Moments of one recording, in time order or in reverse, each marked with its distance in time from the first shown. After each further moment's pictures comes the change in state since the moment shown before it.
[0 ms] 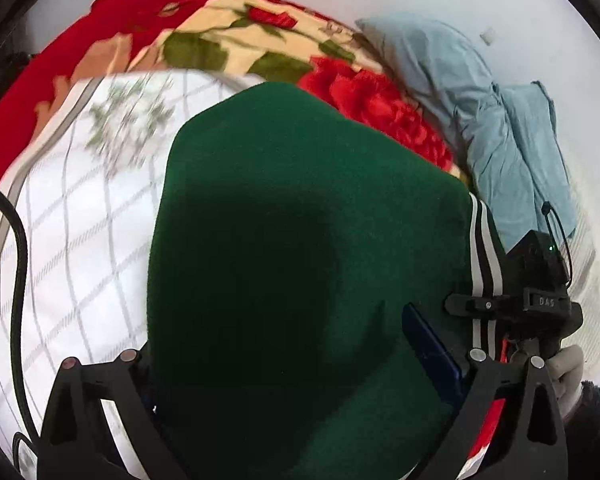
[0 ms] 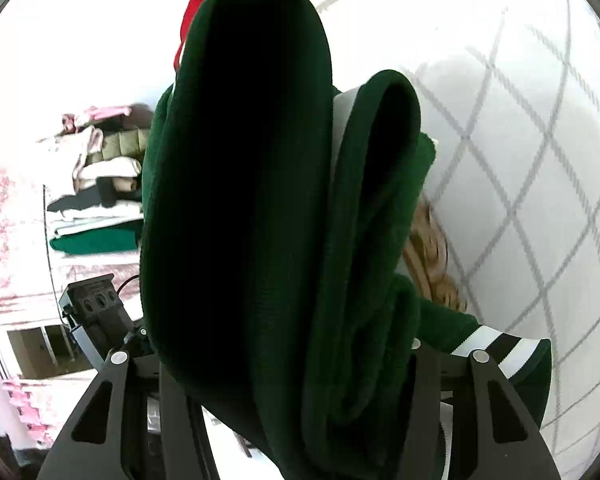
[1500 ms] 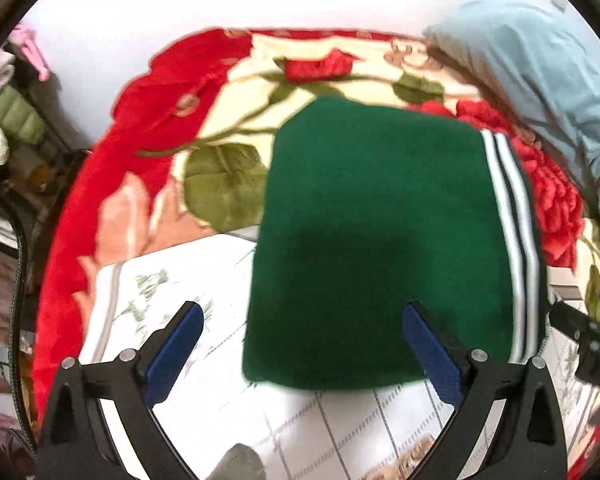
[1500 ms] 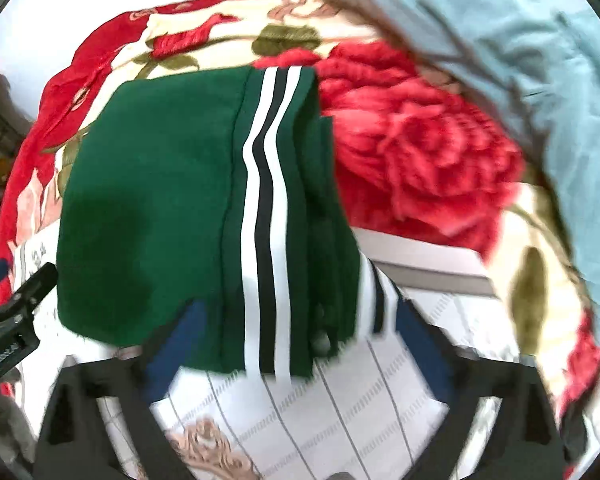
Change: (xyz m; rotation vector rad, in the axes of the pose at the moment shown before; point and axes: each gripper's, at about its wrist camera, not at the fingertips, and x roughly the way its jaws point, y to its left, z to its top) left arm 0.083 -0.064 0.172 0.113 -0.080 0.537; right arm 0.050 0.152 0.219 -0.301 -0.342 -0.941
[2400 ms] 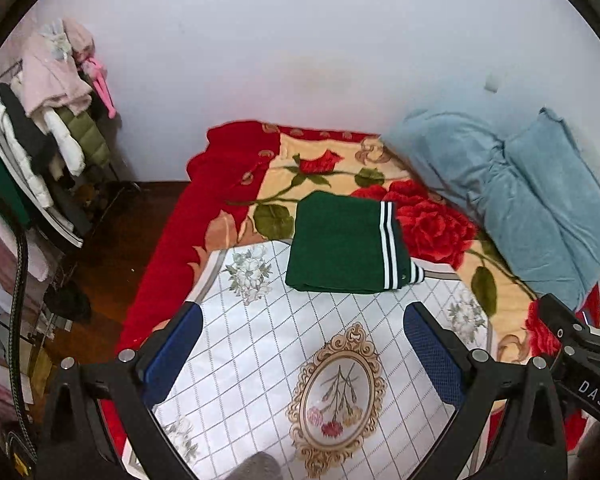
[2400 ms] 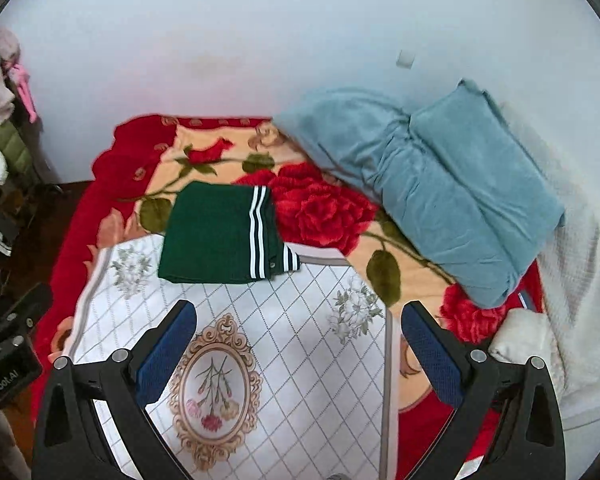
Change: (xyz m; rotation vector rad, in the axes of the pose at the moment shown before) left arm -0.400 0.031 -0.112 -0.051 -0.216 -0.050; right arm -0.471 0.017 -0.237 0.040 -0.344 -0.134
